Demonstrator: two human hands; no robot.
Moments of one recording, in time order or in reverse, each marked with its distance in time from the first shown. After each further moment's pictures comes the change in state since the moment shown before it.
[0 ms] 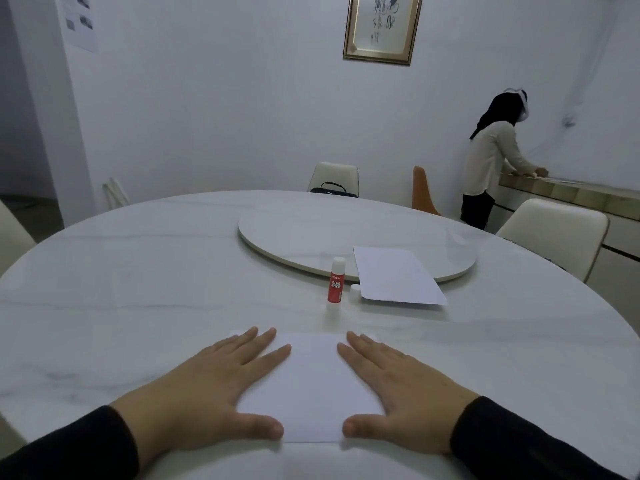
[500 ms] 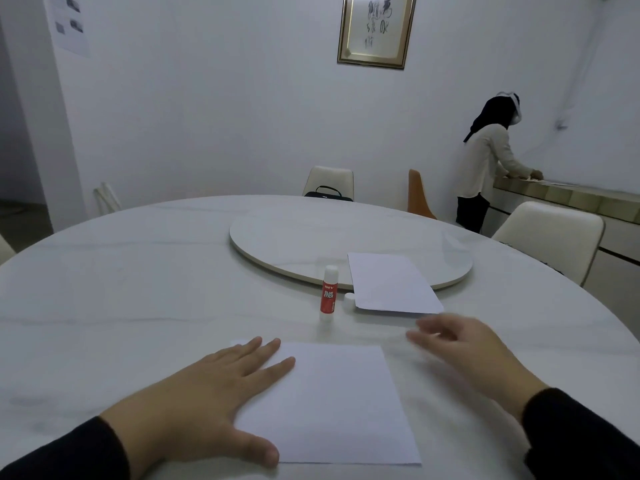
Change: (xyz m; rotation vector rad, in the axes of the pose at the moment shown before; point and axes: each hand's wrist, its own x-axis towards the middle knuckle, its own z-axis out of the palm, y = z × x) left_hand 0.019 0.000 -0.008 0.008 -0.085 0.064; right_hand -0.007 0.072 -0.021 0.815 0.482 0.474
